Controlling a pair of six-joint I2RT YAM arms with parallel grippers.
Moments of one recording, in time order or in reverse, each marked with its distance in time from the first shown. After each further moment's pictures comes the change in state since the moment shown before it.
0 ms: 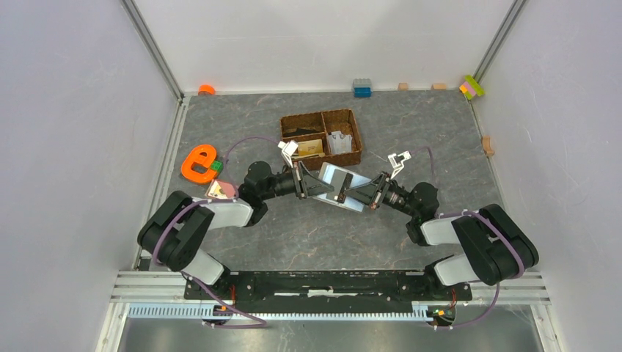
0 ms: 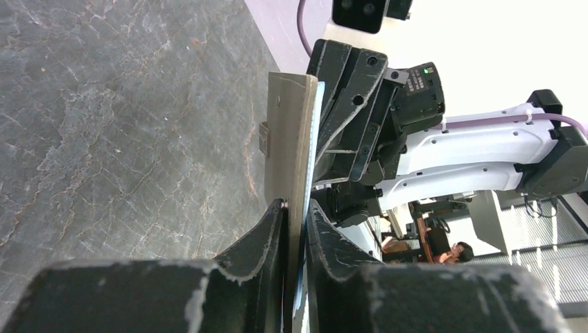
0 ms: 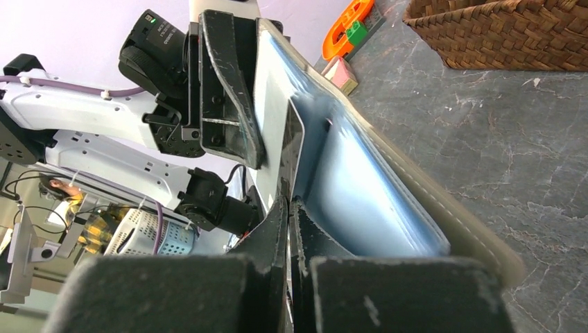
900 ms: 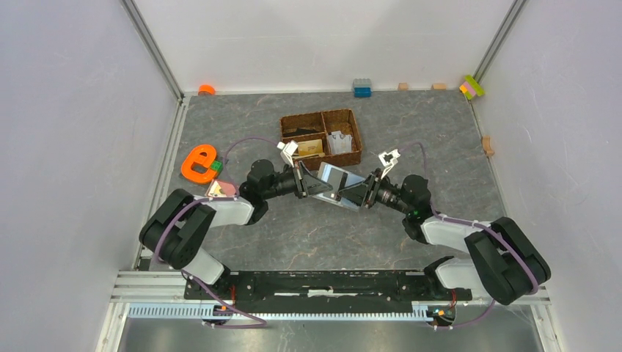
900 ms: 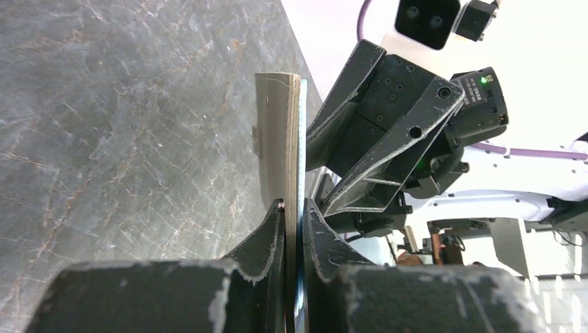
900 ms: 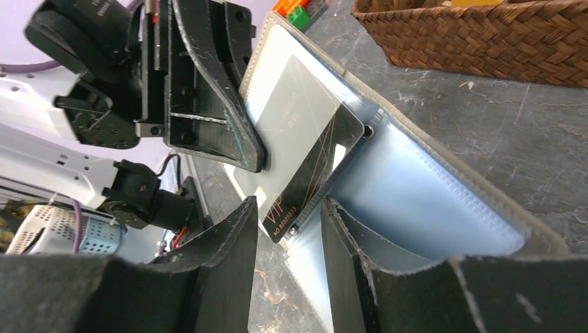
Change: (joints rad) left arm 0.002 -0.007 0.010 -0.114 -0.070 0.061; right arm 0.089 -0.130 0.093 -0.423 0.132 -0.291
